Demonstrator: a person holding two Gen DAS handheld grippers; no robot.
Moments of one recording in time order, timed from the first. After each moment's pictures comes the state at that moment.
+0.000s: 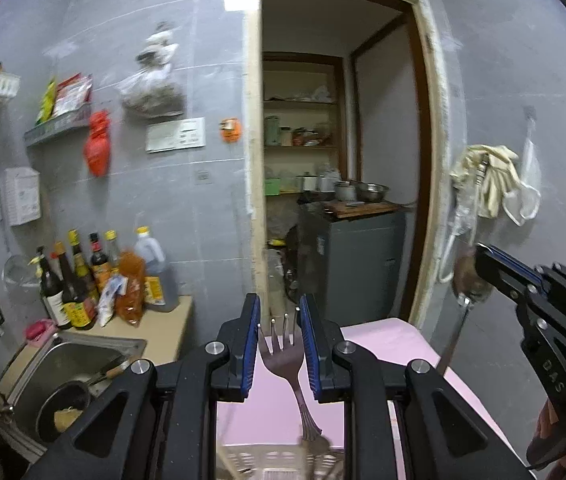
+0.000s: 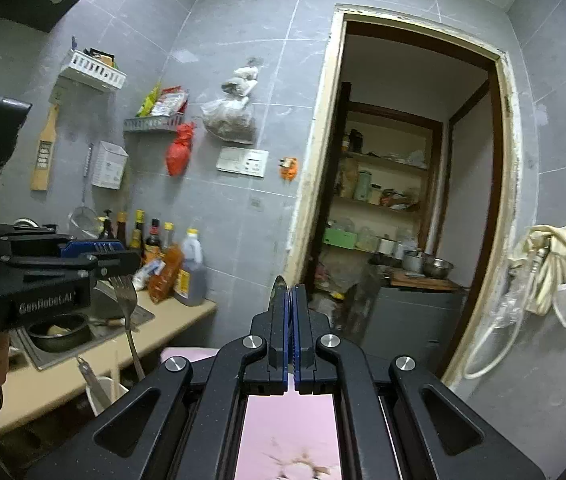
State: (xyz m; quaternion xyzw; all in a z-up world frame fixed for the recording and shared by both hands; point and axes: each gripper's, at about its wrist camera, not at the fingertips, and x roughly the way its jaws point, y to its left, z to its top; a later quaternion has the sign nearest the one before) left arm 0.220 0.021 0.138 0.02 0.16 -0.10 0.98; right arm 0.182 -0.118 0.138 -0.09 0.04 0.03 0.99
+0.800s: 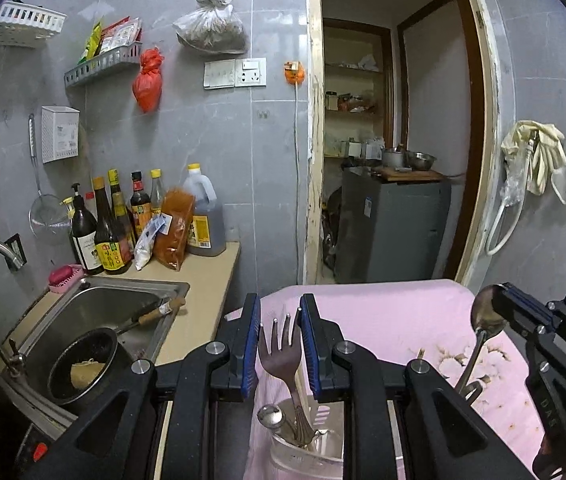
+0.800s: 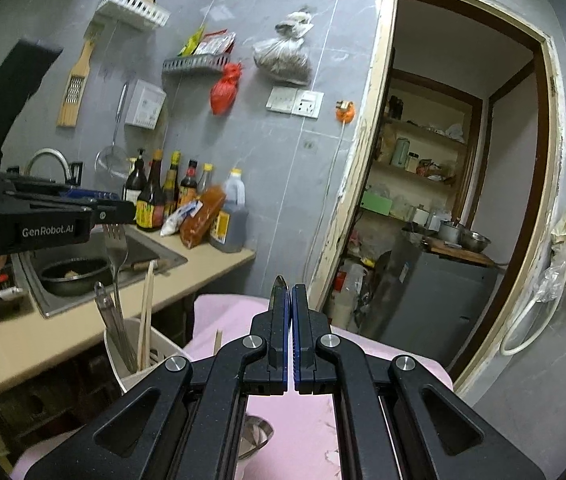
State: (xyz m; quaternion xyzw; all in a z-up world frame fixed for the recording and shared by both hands) left arm 0.239 0.084 0.050 0.01 0.21 -0.04 0.98; right arm 0.212 -0.065 0.027 -0.13 0.11 0.06 0.98
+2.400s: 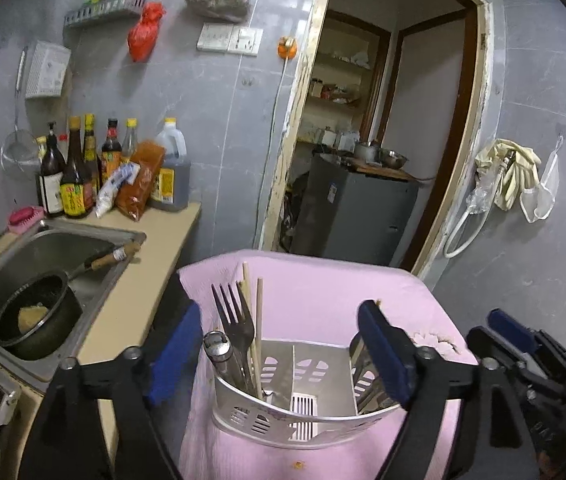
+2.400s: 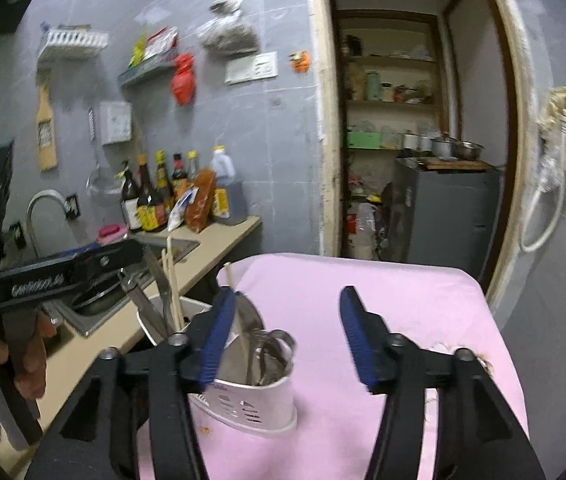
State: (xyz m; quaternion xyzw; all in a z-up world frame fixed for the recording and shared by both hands) left arm 0.214 0.093 0.016 -0.07 0.24 -0.11 0.96; right arm 0.177 -0.112 0.004 0.04 0.19 0.04 0.98
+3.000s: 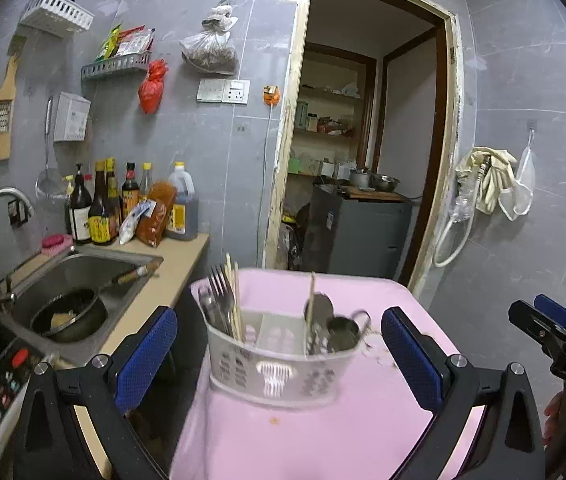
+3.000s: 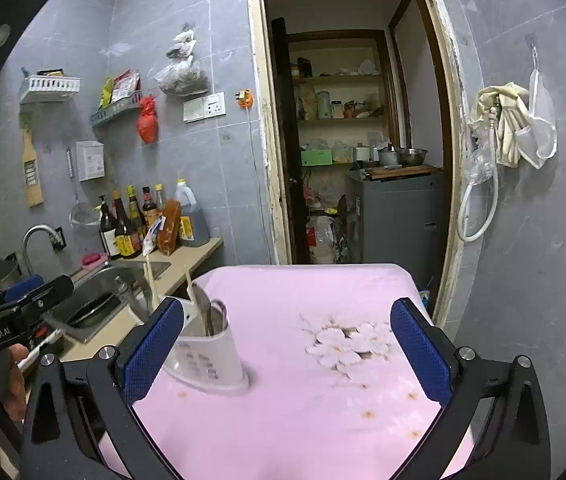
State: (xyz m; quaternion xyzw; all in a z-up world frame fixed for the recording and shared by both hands) left arm 0.088 0.067 0.034 -0.05 0.18 -0.08 0.98; right arm 0.058 -0.180 0.023 0.05 0.16 -0.01 0.99
